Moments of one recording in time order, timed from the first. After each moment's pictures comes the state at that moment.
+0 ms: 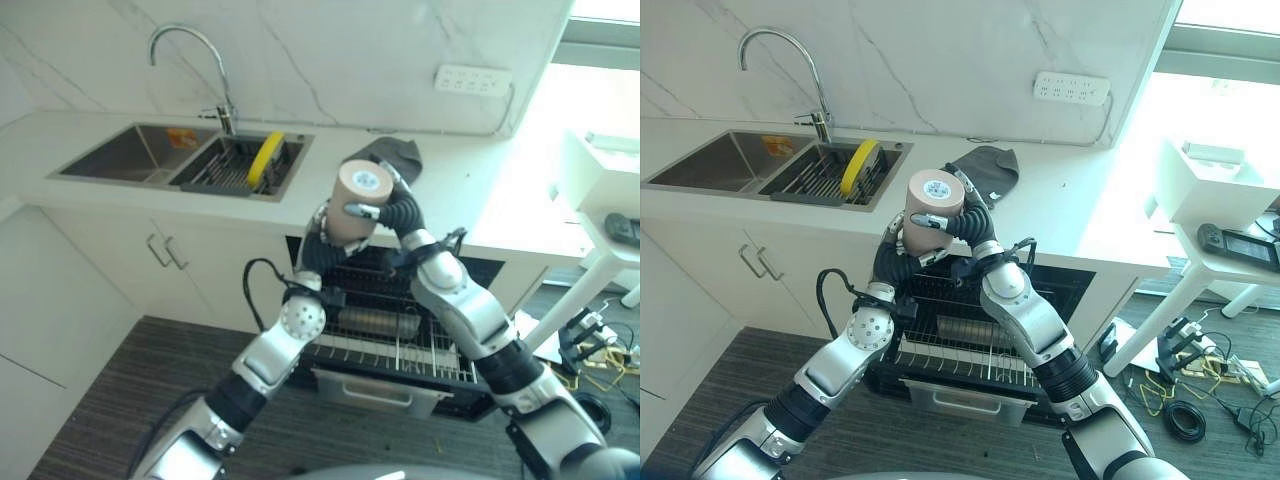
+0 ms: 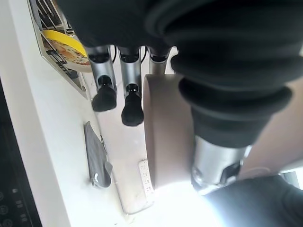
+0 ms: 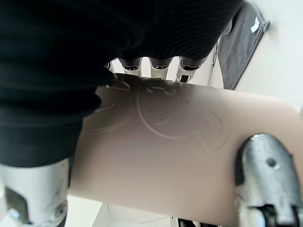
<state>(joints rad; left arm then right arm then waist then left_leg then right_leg) -0.33 0.30 -0.55 -0.02 -0.09 0.10 0.55 -0.52 -0.26 0.42 -0.09 0.39 0.23 -0.27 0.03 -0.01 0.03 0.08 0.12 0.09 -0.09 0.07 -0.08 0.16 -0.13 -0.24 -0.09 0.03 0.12</state>
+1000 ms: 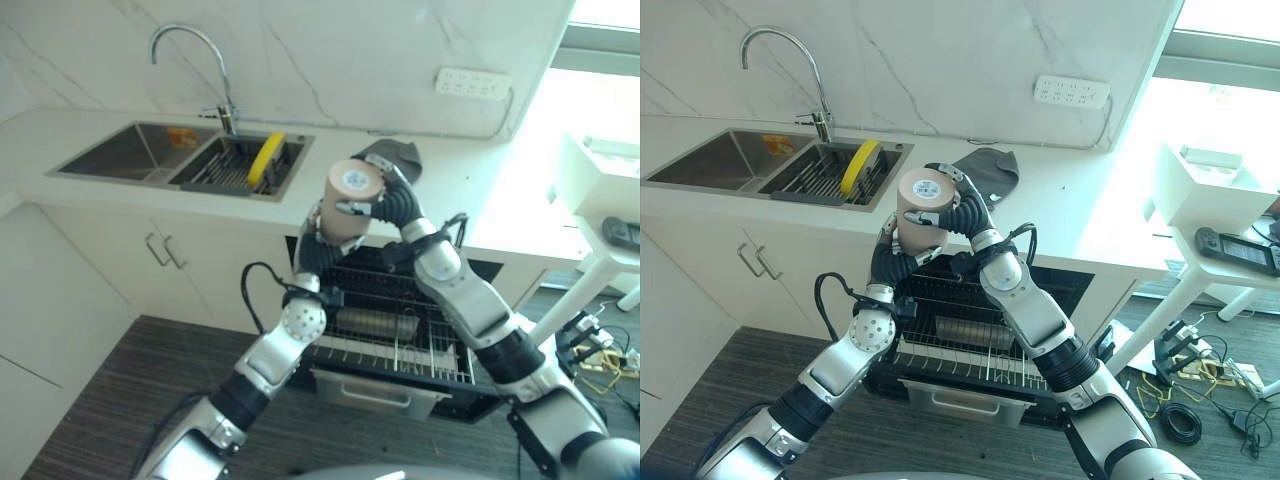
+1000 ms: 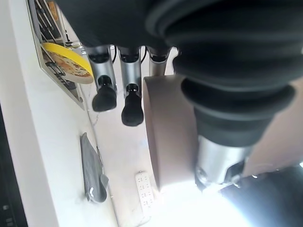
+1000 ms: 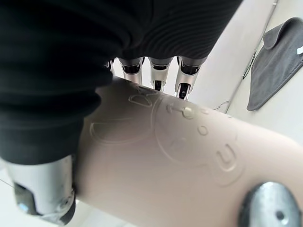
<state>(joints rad) -0.33 0.29 -0.55 0.04 -0.06 0.04 0.61 -0.58 -0.28 0.43 -0.08 0.14 0.26 -0.19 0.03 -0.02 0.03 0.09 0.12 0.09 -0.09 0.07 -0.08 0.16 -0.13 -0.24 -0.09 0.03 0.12</state>
